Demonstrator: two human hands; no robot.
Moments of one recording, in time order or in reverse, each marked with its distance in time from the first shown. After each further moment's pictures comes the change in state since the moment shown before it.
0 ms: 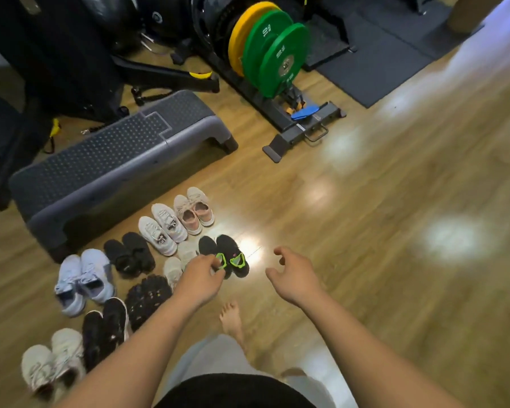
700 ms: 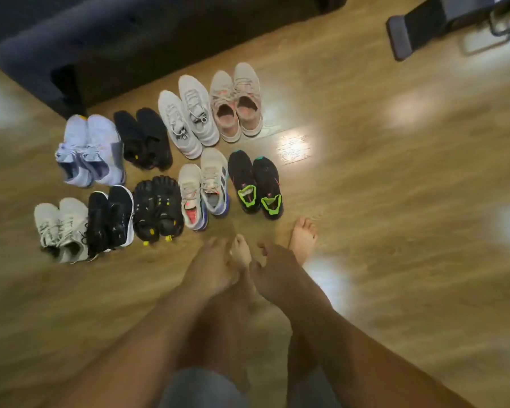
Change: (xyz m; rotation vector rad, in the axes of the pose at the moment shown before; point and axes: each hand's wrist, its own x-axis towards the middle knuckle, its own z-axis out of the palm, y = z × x) left_hand 0.170 -0.087 0.133 -0.122 -0.253 -0.514; right_hand 0.238 0.042 0.166 -0.091 -0.611 0.012
